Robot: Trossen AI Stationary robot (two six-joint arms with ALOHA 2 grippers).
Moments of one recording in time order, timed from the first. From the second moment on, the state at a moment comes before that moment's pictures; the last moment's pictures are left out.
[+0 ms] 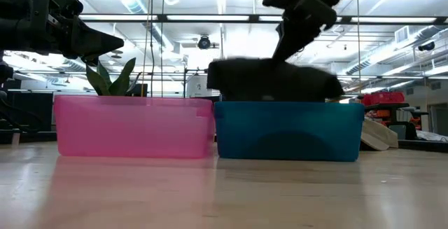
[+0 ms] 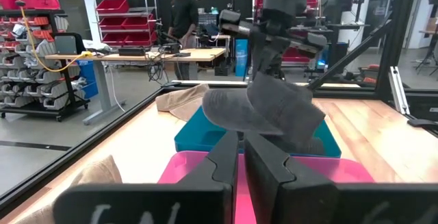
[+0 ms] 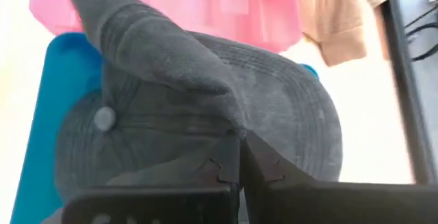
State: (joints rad) left arm 0.08 0.01 0.01 0.05 -0.11 0.01; right arm 0.05 1.52 1.16 -0.61 0.23 -0.09
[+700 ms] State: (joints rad) left arm 0.08 0.01 0.01 0.05 -0.11 0.01; right arm -0.16 1.52 0.87 -0.35 -0.08 -0.14
